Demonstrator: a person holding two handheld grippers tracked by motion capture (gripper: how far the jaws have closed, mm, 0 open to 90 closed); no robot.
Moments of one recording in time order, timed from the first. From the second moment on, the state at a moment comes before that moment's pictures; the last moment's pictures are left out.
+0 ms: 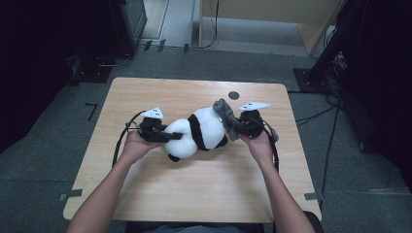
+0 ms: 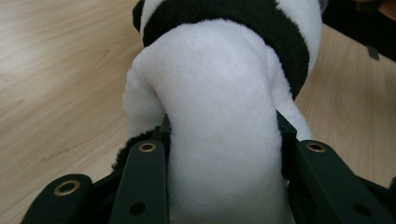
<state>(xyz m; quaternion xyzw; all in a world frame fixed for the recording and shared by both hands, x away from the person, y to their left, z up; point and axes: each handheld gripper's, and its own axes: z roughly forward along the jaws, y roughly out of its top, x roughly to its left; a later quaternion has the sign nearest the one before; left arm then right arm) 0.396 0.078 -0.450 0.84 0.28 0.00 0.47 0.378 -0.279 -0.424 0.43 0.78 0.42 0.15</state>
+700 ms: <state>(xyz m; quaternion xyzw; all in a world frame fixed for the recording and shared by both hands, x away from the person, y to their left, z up) 0.375 0.049 -0.438 0.77 0.40 0.04 0.49 0.335 -0.220 -0.396 0.37 0.80 0.47 0.10</state>
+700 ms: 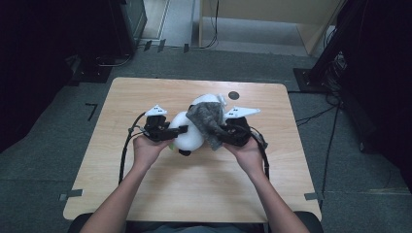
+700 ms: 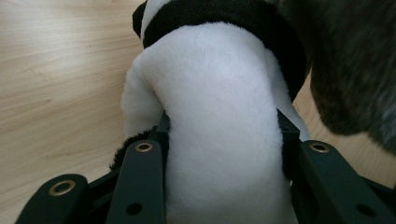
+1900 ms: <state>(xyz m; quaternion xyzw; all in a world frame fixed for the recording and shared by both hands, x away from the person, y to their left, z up) 0.368 0.056 -0.431 0.70 0.46 0.01 0.54 0.309 -0.136 -0.460 0.26 0.87 0.40 0.09</state>
